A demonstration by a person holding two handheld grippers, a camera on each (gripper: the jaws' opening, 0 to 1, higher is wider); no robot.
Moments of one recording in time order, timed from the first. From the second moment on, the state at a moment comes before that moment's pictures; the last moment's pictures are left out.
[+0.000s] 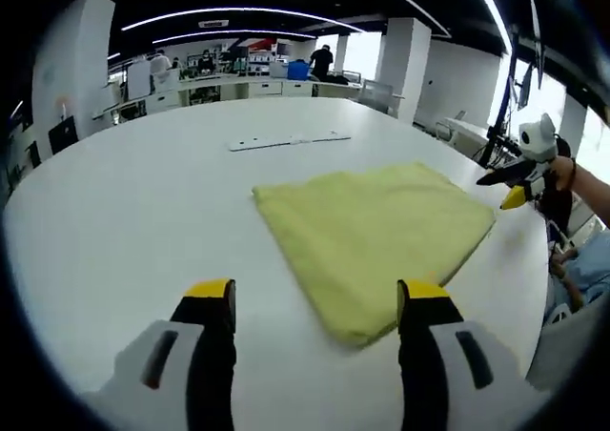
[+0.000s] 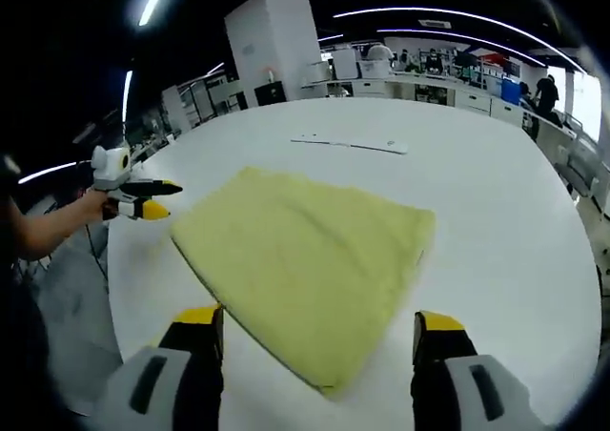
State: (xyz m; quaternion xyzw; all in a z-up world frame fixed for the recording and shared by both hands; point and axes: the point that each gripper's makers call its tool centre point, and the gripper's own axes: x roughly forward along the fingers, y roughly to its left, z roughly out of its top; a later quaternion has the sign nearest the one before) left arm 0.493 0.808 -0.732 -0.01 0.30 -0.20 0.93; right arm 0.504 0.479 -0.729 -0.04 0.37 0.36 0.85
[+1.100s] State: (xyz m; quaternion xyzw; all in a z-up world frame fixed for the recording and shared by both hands) left arm 0.459 0.796 -0.765 -0.07 0.33 -0.19 0.92; right arm 0.475 0.452 -0.763 -0.01 0.36 0.30 0.88
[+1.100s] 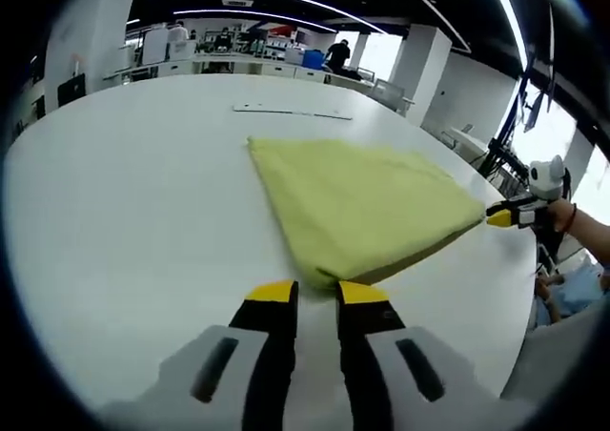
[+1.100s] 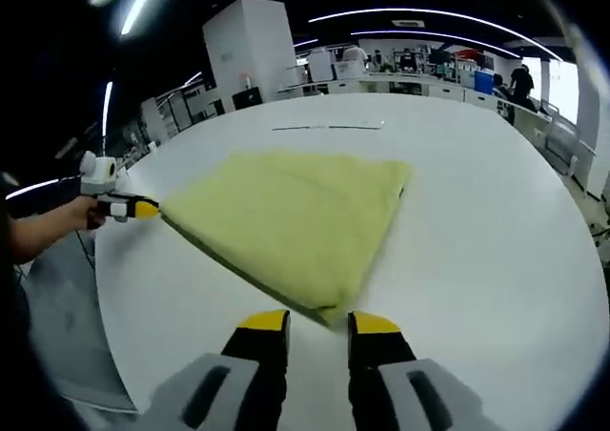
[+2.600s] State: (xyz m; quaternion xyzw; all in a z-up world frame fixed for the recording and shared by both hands) left arm 0.462 0.793 -0.761 -0.06 0.32 -0.21 0.92; right arm 0.475 0.446 -0.762 0.00 0.36 0.29 0.88
